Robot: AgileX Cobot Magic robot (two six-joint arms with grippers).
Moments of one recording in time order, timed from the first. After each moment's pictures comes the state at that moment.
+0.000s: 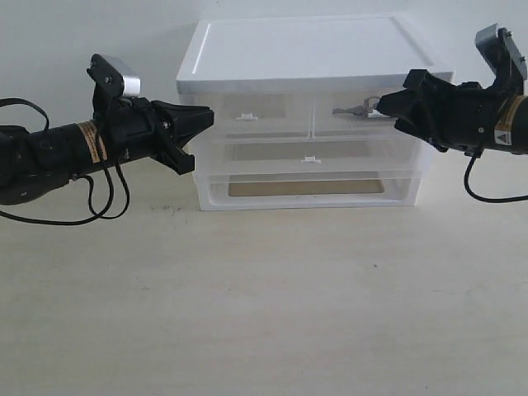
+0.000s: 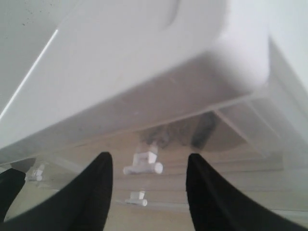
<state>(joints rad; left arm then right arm) -0.16 2.06 -1.14 0.95 -0.97 -0.48 -0.01 1.82 -0.99 -1.08 -0.74 1.56</state>
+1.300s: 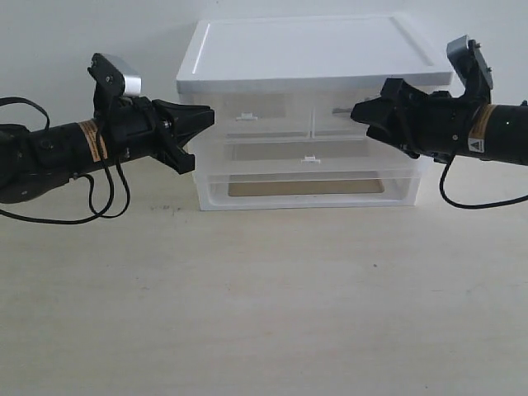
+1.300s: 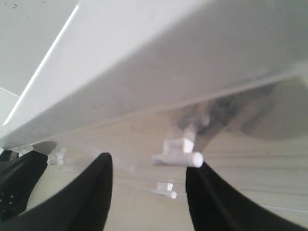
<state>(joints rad) -0.16 2.06 -1.15 0.95 -0.97 -0.48 0.03 1.90 -1.04 -1.08 -0.82 1.57</state>
